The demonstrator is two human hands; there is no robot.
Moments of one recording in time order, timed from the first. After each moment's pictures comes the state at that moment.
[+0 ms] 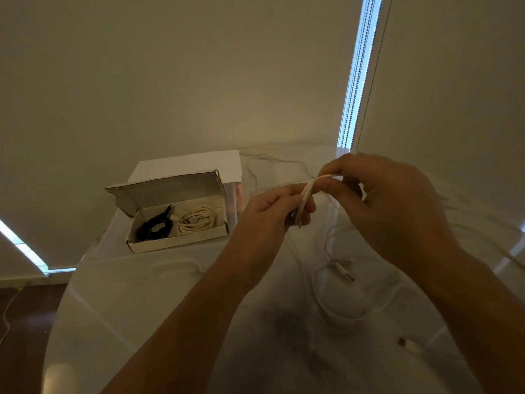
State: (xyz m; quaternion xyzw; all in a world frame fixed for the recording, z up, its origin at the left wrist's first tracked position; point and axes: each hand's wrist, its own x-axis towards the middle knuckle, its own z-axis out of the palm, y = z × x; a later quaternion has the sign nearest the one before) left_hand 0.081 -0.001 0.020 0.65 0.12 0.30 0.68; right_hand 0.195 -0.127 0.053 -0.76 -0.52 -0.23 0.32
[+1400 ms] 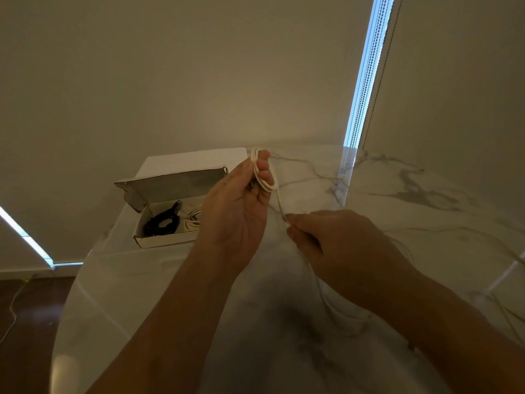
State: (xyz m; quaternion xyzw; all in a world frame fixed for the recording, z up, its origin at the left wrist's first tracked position) left_hand 0.068 0.038 0.029 0.29 0.09 0.37 0.88; right_hand 0.147 -0.109 0.031 -0.79 -0.58 -0.04 0.21
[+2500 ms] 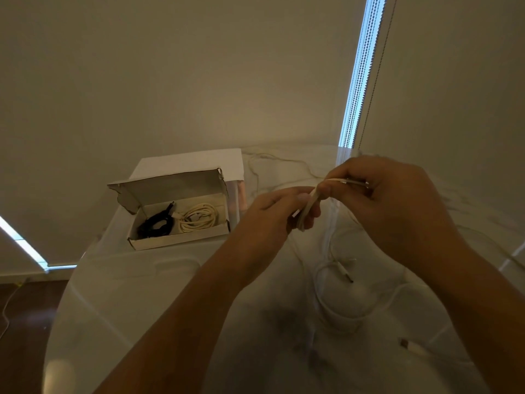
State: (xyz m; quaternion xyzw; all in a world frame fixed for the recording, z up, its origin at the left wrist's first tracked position) left_hand 0.077 0.007 0.019 0.70 0.09 0.23 0.66; right_hand 0.197 -0.127 0.054 -0.75 -0.52 -0.16 0.37
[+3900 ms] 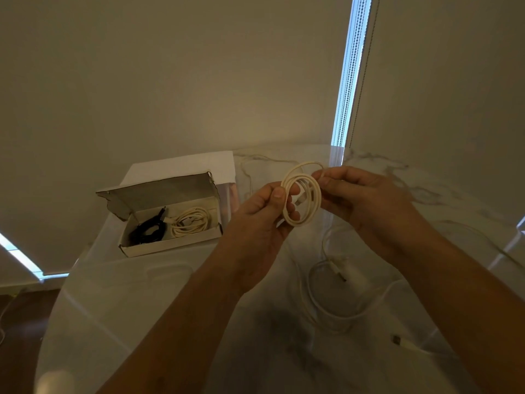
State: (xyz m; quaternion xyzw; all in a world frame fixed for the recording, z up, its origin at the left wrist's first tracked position) left_hand 0.085 0.006 0.007 0.52 0.11 0.27 0.80; right_hand 0.217 -0.110 0.029 -0.57 -0.29 0.27 0.72
